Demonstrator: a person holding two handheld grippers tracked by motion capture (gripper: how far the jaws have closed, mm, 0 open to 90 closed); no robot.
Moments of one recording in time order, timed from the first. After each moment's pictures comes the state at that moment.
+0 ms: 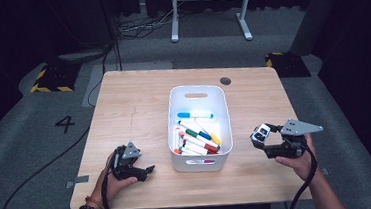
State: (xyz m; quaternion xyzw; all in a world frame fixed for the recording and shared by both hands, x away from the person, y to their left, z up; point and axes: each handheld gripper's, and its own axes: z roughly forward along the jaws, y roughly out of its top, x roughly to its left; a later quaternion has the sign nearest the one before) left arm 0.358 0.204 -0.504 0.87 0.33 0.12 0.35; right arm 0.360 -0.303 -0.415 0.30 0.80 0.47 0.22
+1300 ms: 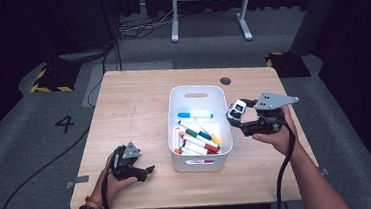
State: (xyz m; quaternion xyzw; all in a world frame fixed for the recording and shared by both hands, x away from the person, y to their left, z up) left arm 0.358 0.204 -0.504 0.87 0.33 0.12 0.35; right arm 0.394 -0.225 -0.341 0.23 0.82 0.47 0.23
